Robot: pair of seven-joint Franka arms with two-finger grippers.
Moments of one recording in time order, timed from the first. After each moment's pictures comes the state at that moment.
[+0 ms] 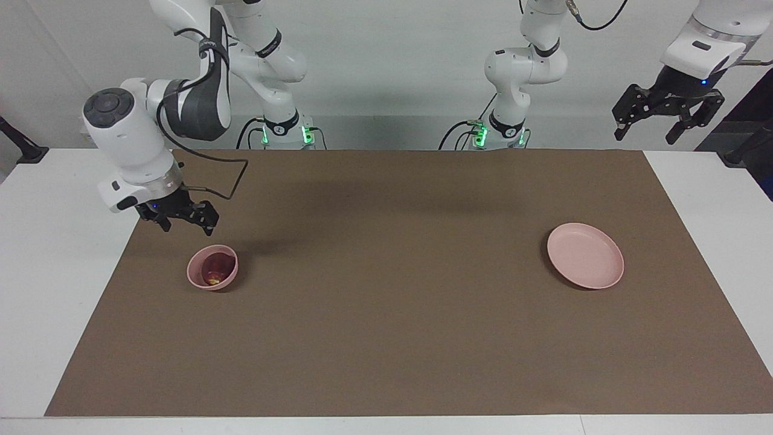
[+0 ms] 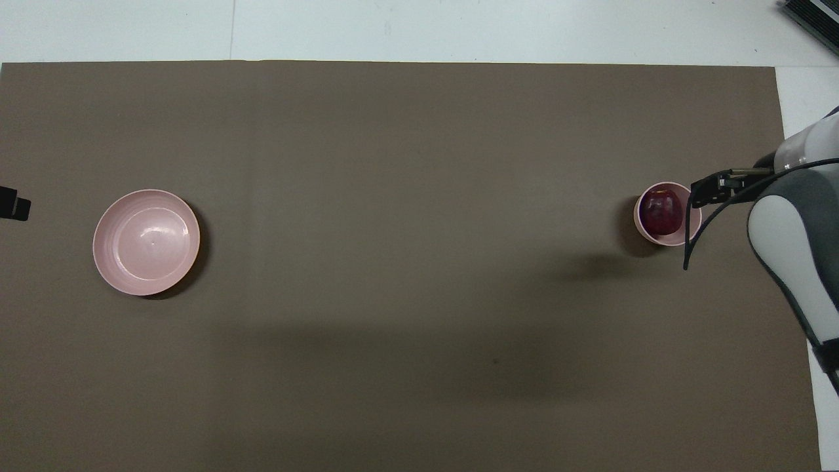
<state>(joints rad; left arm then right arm) -0.03 0.03 0.01 -1.34 0.01 1.40 0.16 -0.19 0.13 0.12 -1.72 -0.10 1.84 0.03</state>
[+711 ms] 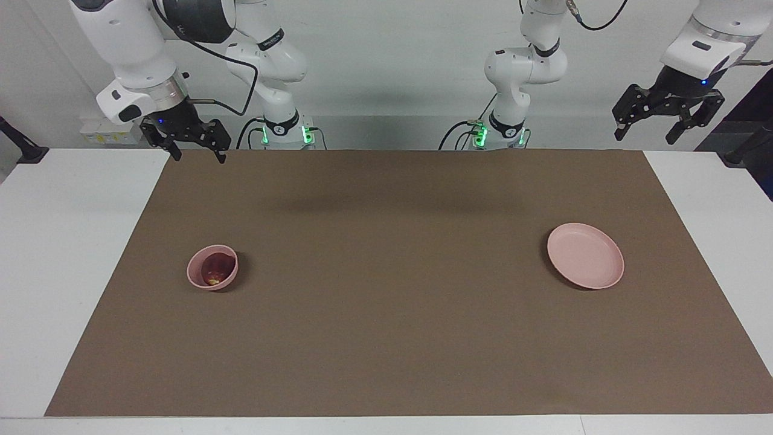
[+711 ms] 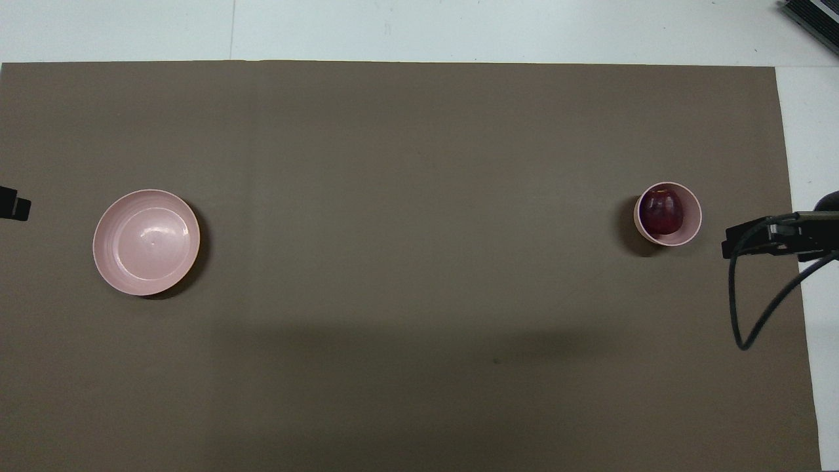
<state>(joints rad) -0.03 0.03 0.01 -1.34 0.01 1.40 0.16 -0.17 -0.07 0.13 -1.66 -0.01 1.51 0.03</state>
